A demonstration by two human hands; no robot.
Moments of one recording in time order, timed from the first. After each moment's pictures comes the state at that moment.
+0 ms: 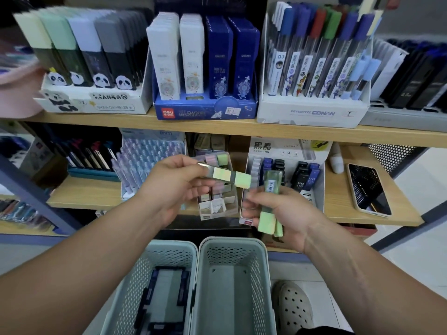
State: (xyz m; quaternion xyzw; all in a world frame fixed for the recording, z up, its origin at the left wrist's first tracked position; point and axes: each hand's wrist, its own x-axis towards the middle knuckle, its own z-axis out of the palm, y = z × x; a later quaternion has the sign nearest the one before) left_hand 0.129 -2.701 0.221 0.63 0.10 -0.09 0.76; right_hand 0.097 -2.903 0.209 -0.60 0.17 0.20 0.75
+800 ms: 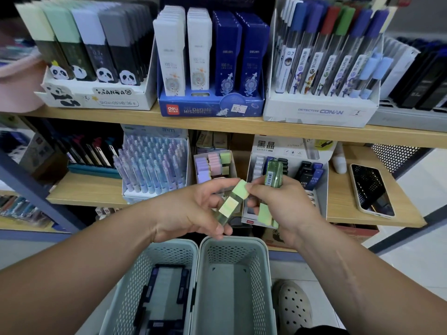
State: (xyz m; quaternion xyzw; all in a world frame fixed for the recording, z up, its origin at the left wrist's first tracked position) left_hand 0.120 -2.685 0.197 0.63 -0.12 -0.41 0.65; right_hand 0.108 -2.888 0.200 -0.68 0.14 0.05 0.71
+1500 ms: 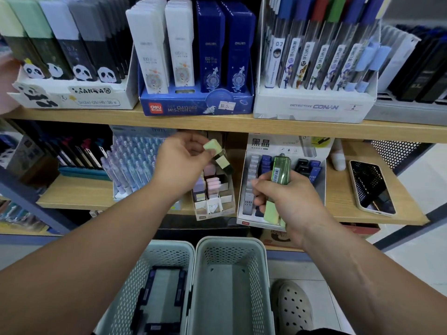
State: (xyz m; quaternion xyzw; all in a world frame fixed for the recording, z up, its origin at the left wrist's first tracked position) left_hand 0.182 -2.715 0.198 0.80 0.00 0.11 0.59; right_hand 0.111 -2.908 0.202 -0.67 0.14 0.04 0.72
